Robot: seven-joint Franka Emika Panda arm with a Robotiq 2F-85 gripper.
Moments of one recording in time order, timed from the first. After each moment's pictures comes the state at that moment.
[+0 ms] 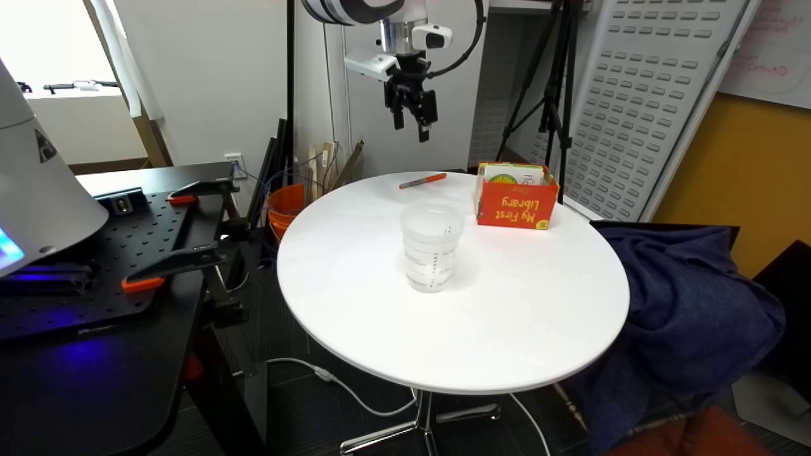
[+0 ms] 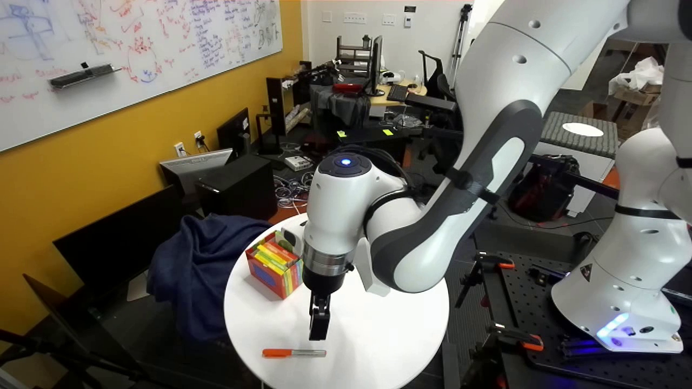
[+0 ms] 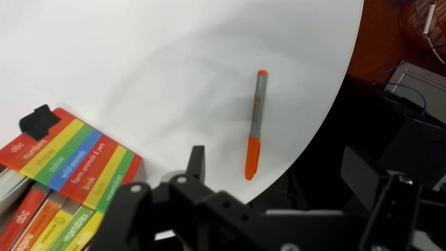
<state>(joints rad) 0.16 0.49 0.10 -2.15 -0.07 2.79 0.03</state>
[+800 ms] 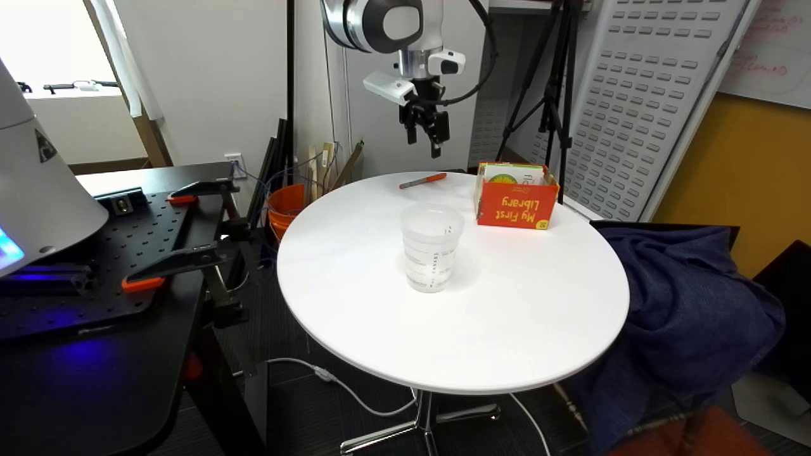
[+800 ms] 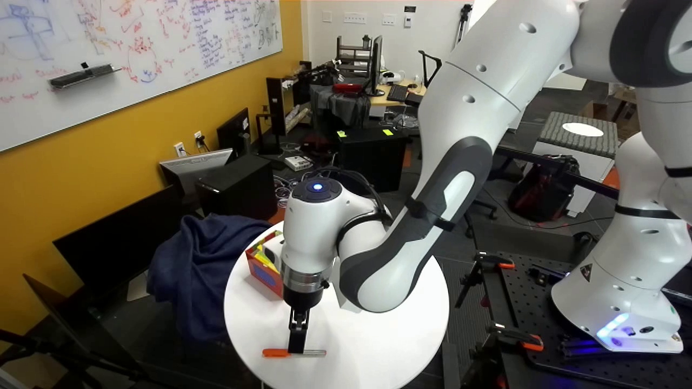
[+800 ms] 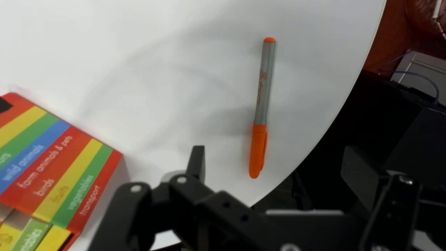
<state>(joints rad) 0.17 0.66 0.10 -1.98 -0.06 2.79 0.03</state>
